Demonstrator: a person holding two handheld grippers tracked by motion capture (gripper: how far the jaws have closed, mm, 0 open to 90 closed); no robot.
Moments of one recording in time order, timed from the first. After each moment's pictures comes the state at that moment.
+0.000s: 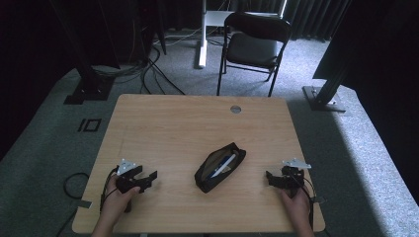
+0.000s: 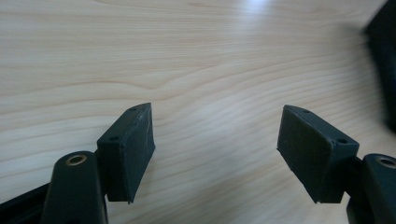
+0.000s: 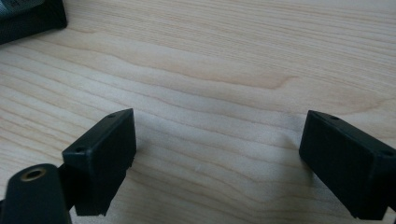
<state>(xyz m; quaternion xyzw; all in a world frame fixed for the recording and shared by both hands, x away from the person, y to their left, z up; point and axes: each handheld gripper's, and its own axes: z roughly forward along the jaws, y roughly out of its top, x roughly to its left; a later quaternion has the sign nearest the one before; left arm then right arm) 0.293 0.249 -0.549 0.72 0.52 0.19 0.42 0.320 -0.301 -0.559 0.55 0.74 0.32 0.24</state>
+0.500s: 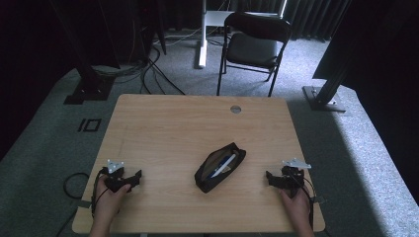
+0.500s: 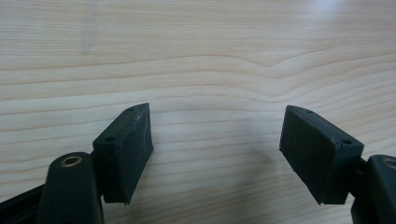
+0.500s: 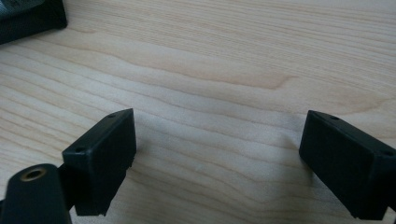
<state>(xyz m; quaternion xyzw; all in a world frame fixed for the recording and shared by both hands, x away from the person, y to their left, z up) 0.292 0.279 -0.551 0.69 0.60 0.24 0.33 0.320 -0.301 -0.559 0.55 0.74 0.32 0.24</state>
